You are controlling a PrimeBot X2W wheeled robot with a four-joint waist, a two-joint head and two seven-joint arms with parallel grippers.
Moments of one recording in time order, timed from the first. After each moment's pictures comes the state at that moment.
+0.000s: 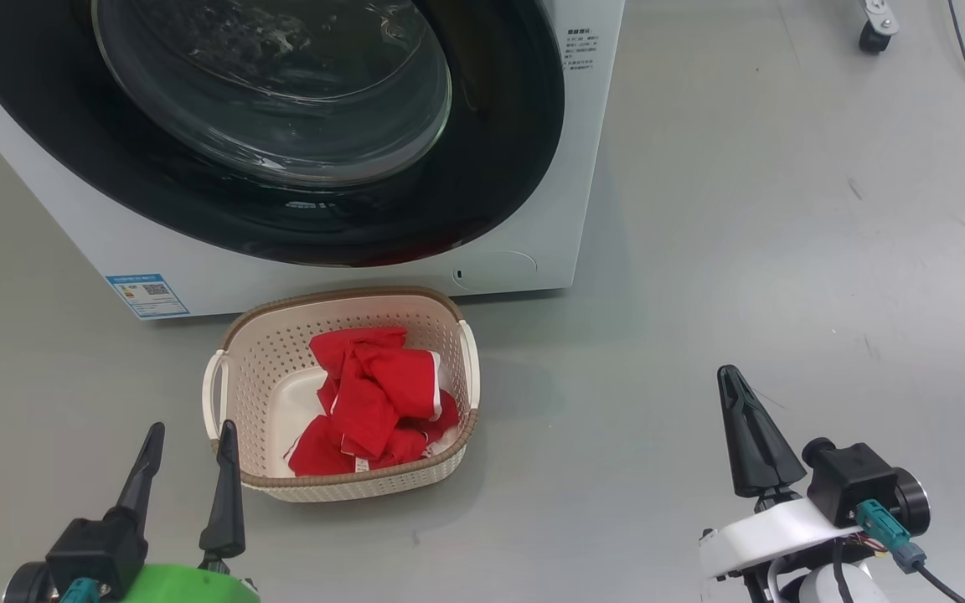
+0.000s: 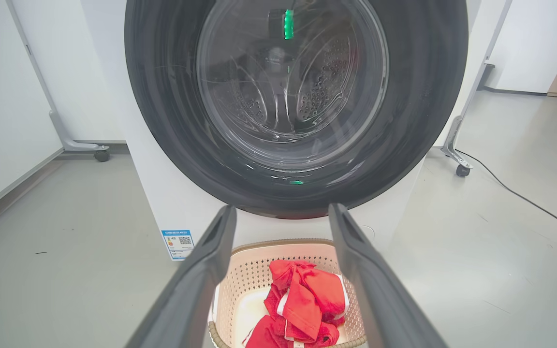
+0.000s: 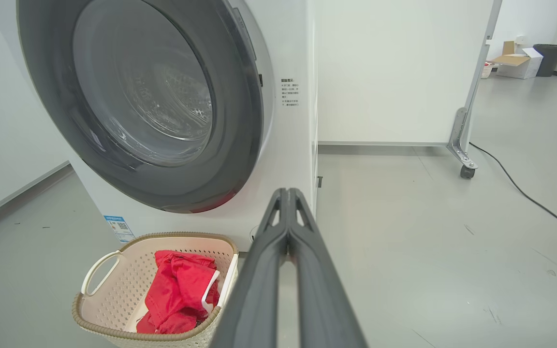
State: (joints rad) left arm 0.09 0.09 -0.10 0.03 -0.34 -0.01 -0.21; right arm 0.02 -0.05 0.25 0.10 0.24 -0.04 -0.26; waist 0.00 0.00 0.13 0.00
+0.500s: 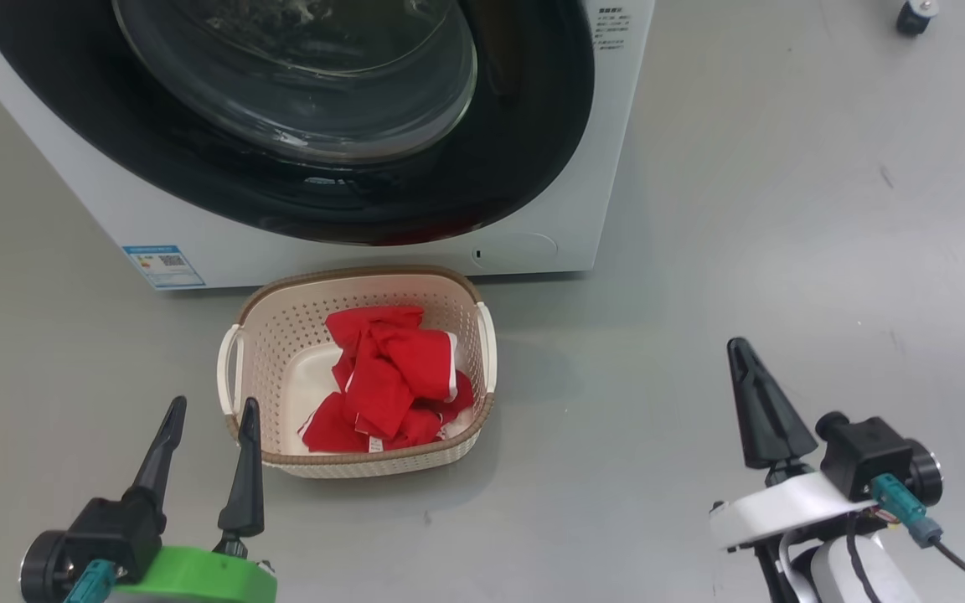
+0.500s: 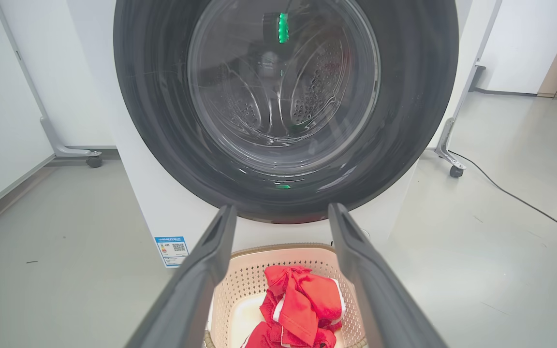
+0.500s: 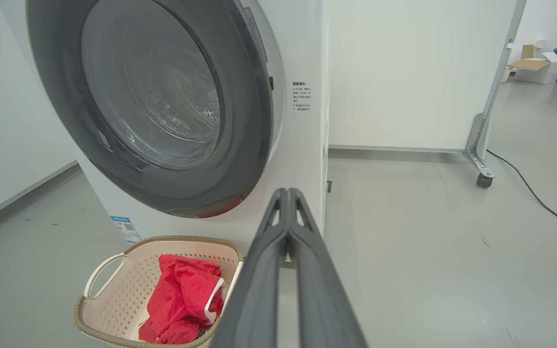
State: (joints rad) left arm 0.06 0.09 -0.13 0.01 -0.33 -0.01 -0.21; right arm -0.01 -0.06 0.23 0.10 0.24 -0.02 -0.26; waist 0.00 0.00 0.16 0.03
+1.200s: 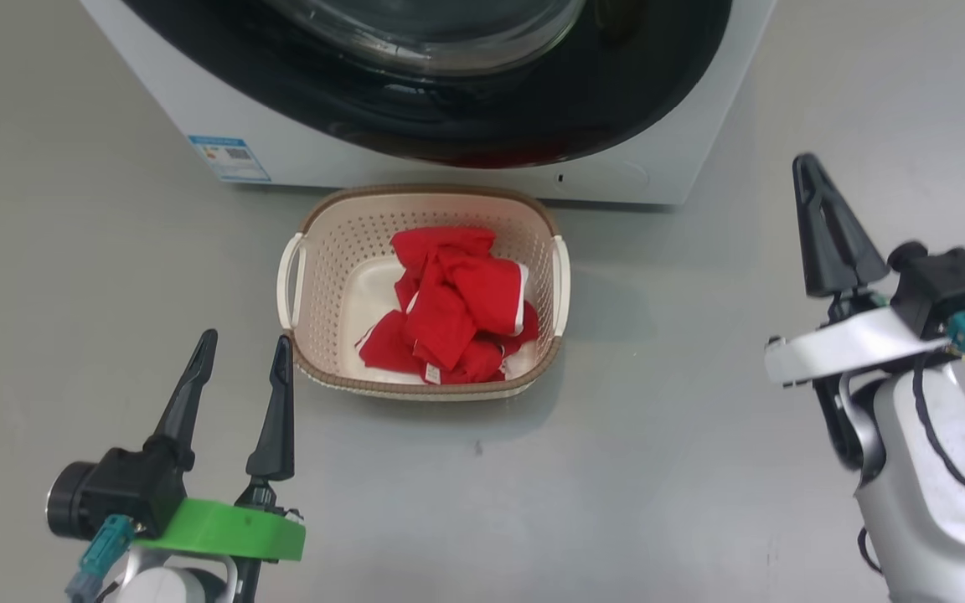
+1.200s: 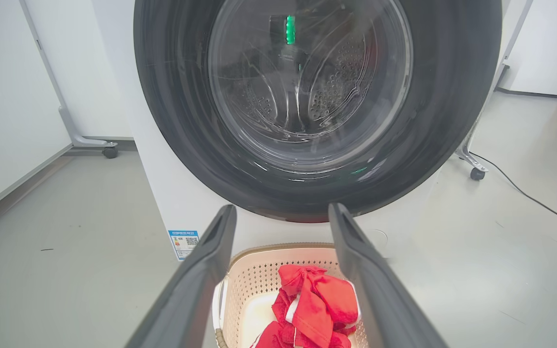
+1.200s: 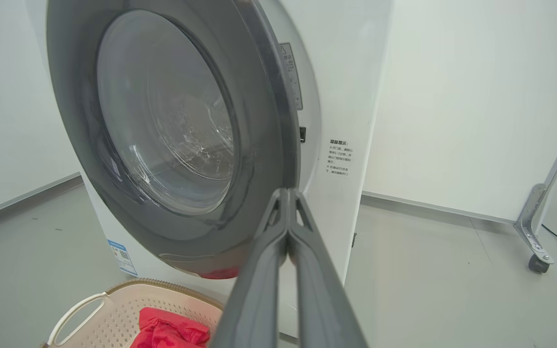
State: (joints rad) left arm -0.04 0.07 -0.18 -0.01 -0.33 -0.03 -0.23; right arm -0.32 -0.16 0.18 0.16 0.22 0.03 -0.25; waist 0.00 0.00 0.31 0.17
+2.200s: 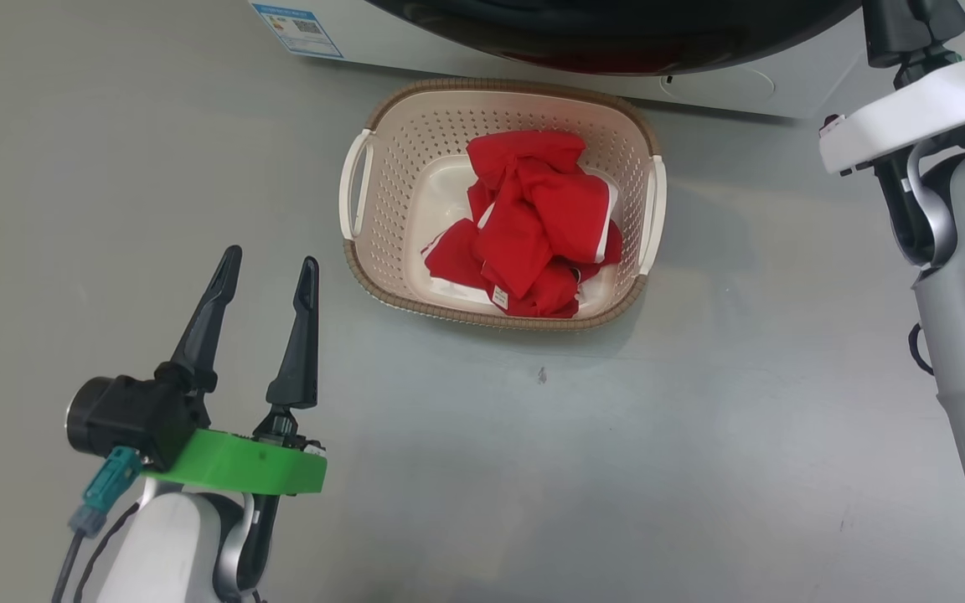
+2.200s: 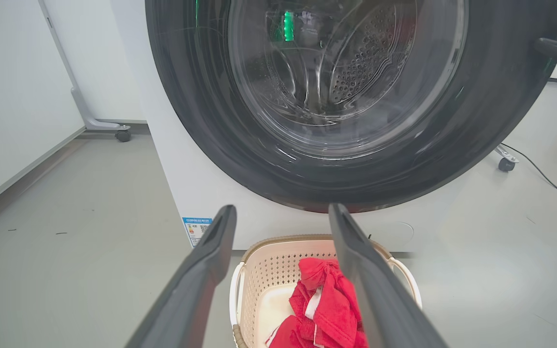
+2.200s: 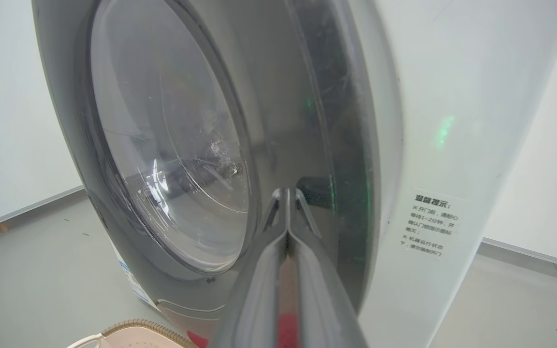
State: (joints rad) left arm -0.20 0.04 -0.22 0.03 -0.36 -0.07 -0.25; right arm -0.78 -0.23 0.20 0.36 0.22 0.11 -0.18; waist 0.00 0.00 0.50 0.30
